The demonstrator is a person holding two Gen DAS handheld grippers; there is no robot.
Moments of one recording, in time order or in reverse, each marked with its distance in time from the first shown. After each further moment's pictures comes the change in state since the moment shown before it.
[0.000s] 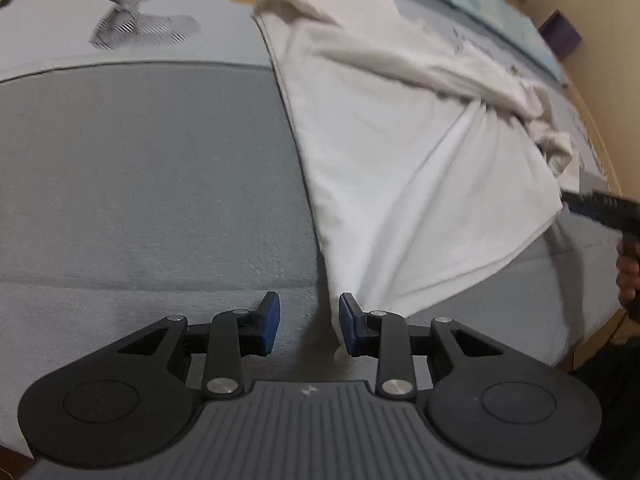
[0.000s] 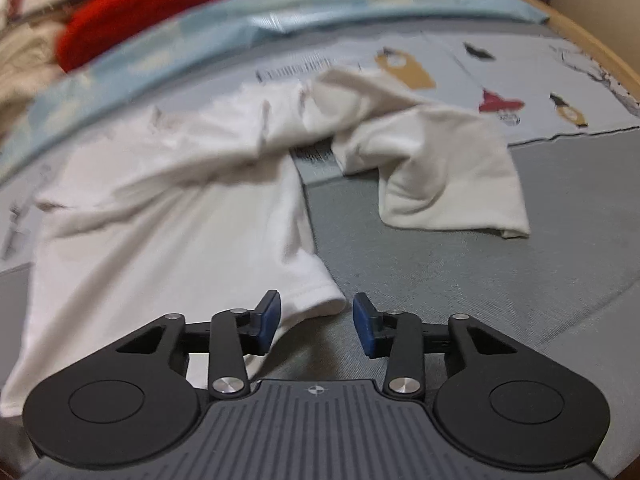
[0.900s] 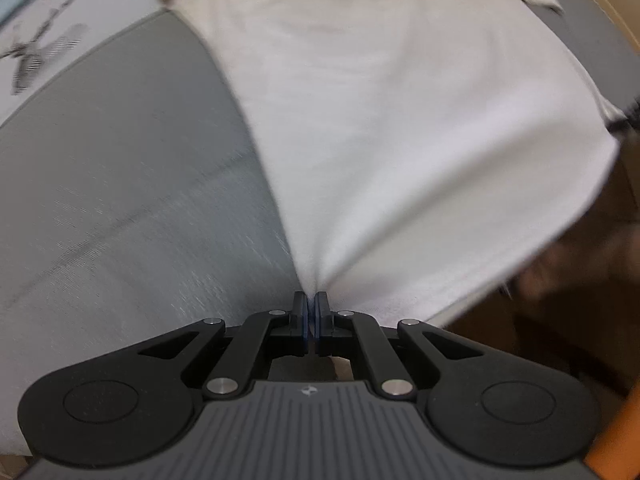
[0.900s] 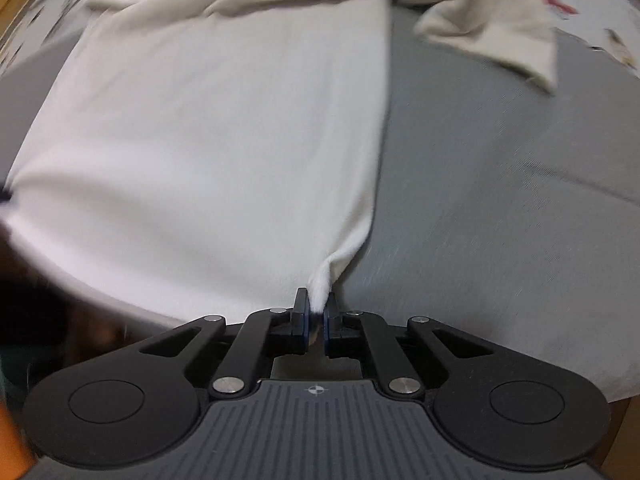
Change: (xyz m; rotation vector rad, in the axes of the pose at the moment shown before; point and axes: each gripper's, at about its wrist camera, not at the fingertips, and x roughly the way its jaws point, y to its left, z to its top) left arm 0.018 -0.047 -0.069 0.446 0.208 0.160; right arm -0.045 -0.048 -0.100 -0.350 0.410 0.103
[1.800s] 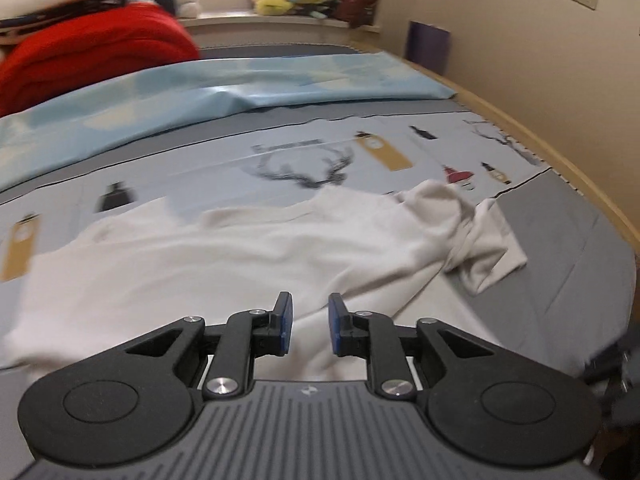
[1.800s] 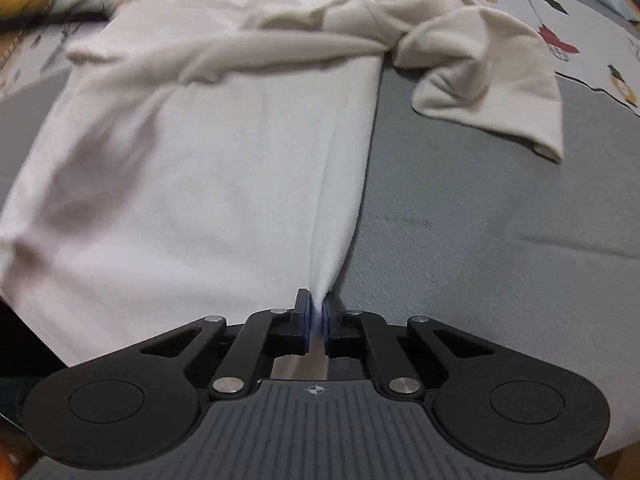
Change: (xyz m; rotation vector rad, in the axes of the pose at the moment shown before) left arm -0.009 -0.148 0.252 -0.026 -0.639 -0.035; right arm 0.002 -0.013 0.030 0.012 -0.123 -0.026
